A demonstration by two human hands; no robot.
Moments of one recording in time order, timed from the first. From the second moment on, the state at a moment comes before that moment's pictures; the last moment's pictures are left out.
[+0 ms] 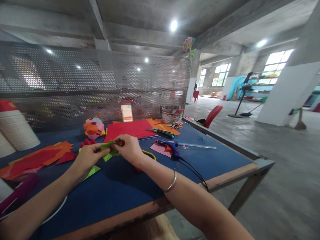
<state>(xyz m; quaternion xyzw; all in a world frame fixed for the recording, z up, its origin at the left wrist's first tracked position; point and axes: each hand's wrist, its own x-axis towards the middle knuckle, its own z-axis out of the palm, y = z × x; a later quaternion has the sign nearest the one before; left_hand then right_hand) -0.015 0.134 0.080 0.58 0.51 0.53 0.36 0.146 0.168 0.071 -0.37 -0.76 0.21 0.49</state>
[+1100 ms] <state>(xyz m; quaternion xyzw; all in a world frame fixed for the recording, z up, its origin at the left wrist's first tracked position) -0.017 0.134 0.088 0.53 0.50 0.56 0.39 0.148 0.170 0.071 -0.37 -0.77 0.21 0.47</state>
